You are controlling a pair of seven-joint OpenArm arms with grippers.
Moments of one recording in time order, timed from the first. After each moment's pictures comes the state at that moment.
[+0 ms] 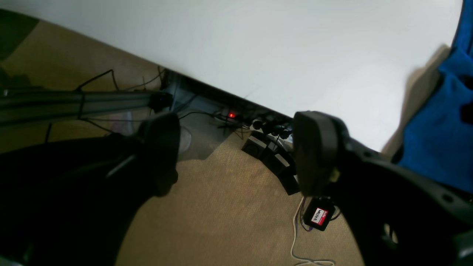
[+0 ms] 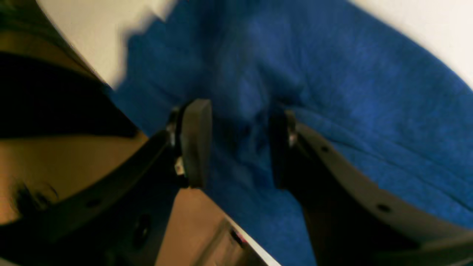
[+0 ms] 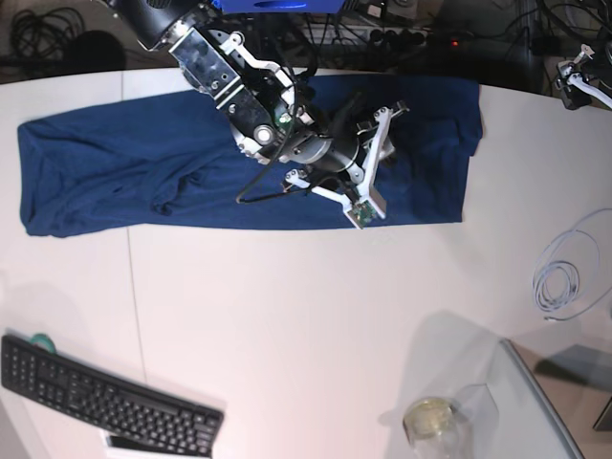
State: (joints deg) left arm 25.1 -14.6 -55.5 92.6 -19.5 -31.2 55.6; right arm -2.8 -2.9 -39.1 91.0 17.2 0.0 -47.6
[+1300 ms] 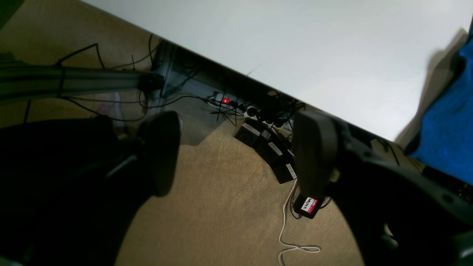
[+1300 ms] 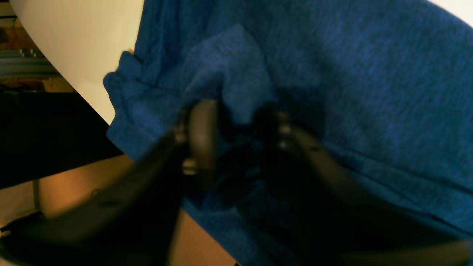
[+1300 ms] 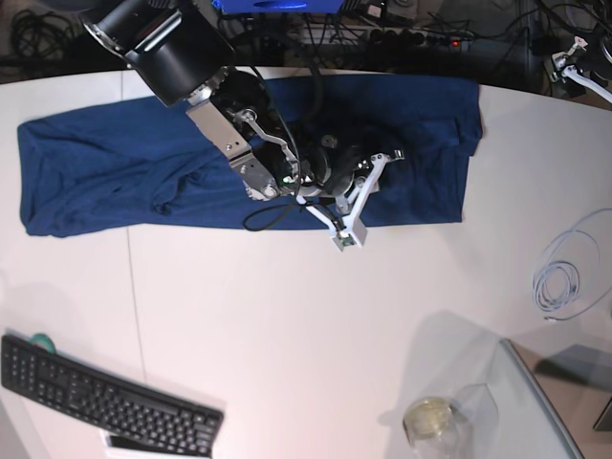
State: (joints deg) left arm 25.1 -14.6 -55.5 88.2 -19.6 -31.2 55.6; right arm 8.8 -5.8 -38.5 64.1 33.9 -0.4 -40.7
